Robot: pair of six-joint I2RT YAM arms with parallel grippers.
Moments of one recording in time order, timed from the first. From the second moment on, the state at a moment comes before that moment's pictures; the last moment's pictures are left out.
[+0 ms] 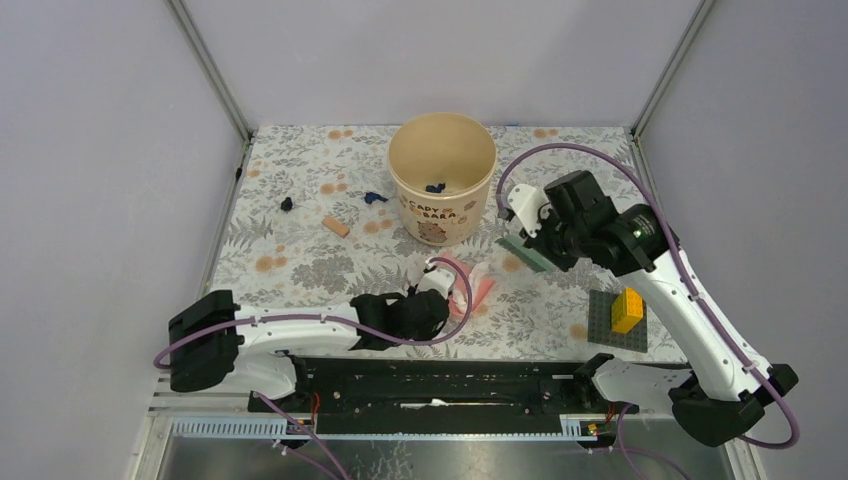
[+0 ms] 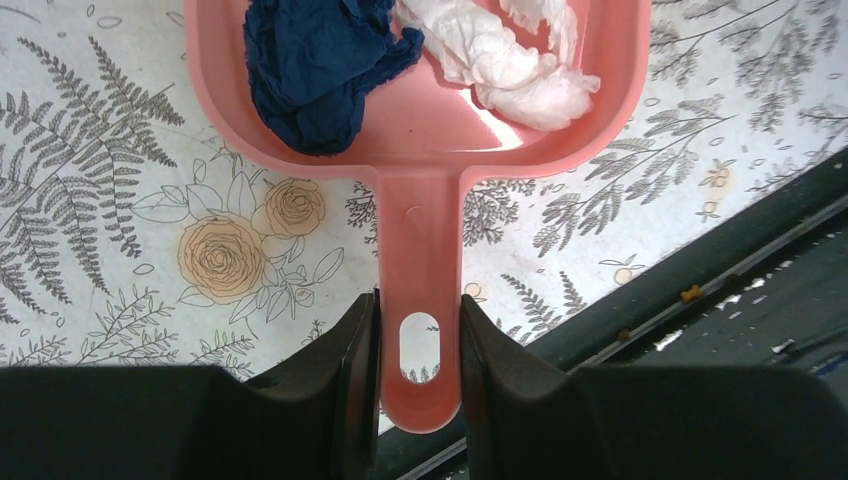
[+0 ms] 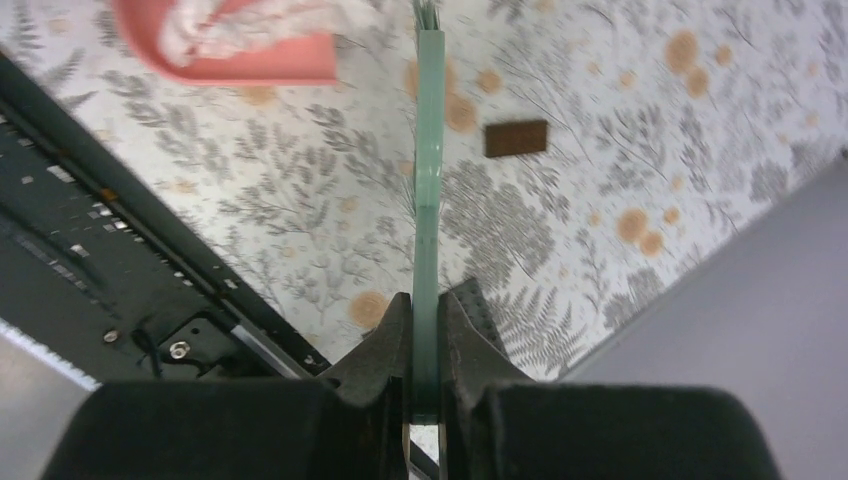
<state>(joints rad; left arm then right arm) -1.25 1.35 0.76 -0.36 -0.37 -0.58 0.64 1.15 1.45 -1.29 0.03 -0.45</state>
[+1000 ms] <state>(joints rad) -1.38 1.20 0.95 -0.45 -0.38 -0.47 0.14 1.29 1.45 -1.10 -0.01 -0.32</state>
